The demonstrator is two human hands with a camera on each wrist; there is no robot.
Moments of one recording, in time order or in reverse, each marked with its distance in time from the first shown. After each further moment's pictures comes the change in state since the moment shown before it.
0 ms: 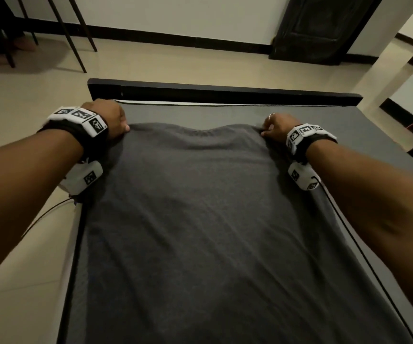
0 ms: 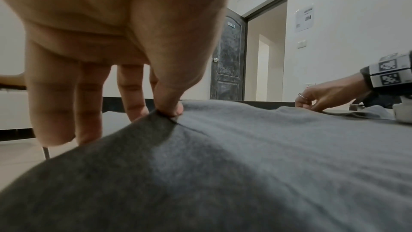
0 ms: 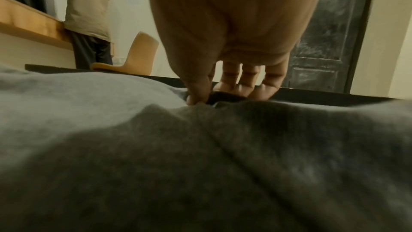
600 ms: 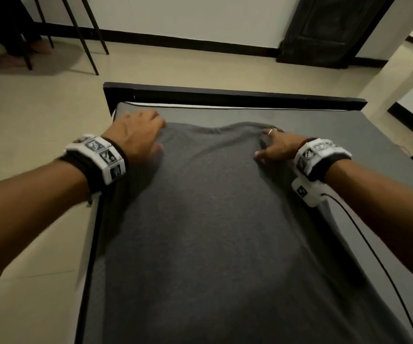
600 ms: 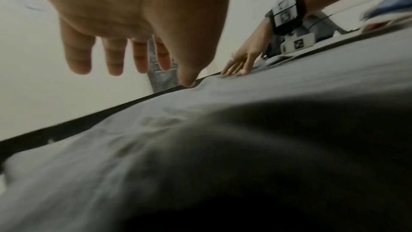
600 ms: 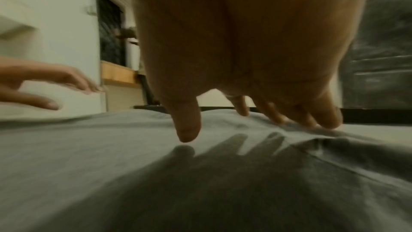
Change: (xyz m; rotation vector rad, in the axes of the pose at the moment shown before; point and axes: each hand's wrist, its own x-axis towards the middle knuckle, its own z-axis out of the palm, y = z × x) left_hand -0.088 0.041 -0.007 0.116 0.178 0.388; right_hand -0.077 -0.035 -0.011 0.014 -0.212 0.054
